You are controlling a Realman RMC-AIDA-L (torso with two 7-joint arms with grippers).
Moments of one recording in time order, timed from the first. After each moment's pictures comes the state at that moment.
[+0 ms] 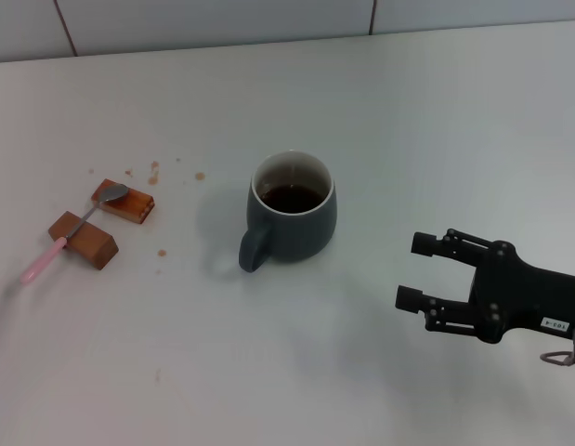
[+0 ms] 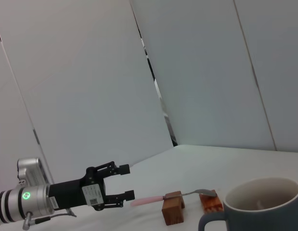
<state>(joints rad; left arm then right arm) -0.09 -2.05 0.63 0.22 1.30 1.41 -1.63 0.40 2.08 -0.41 -0.38 -2.11 -1.74 1.00</state>
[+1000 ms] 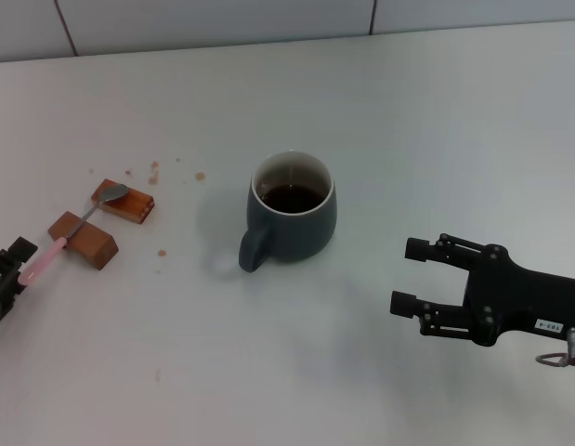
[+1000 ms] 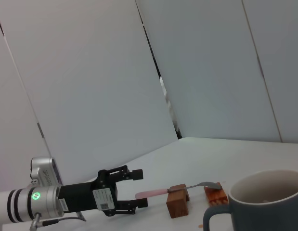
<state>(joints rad) -0.13 -2.06 0.63 0.18 1.36 1.38 -1.65 0.40 2.08 -0.44 -0.38 -2.11 -1.73 1.02</state>
